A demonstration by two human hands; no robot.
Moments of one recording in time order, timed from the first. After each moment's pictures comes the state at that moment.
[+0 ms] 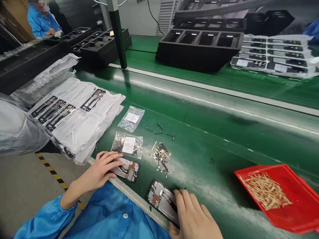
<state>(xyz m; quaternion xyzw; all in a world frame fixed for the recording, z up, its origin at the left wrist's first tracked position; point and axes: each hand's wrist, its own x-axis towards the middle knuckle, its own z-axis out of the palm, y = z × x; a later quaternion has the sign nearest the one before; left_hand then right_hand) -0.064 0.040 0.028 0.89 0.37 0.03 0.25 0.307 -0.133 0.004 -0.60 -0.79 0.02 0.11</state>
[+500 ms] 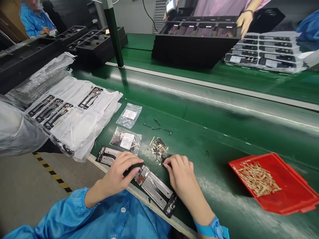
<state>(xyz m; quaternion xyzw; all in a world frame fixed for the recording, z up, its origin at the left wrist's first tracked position) 0.035 0.014 0.035 0.84 0.34 0.26 0.34 0.312 -0.045 -0.015 -0.63 -0.73 0.15 0.24</state>
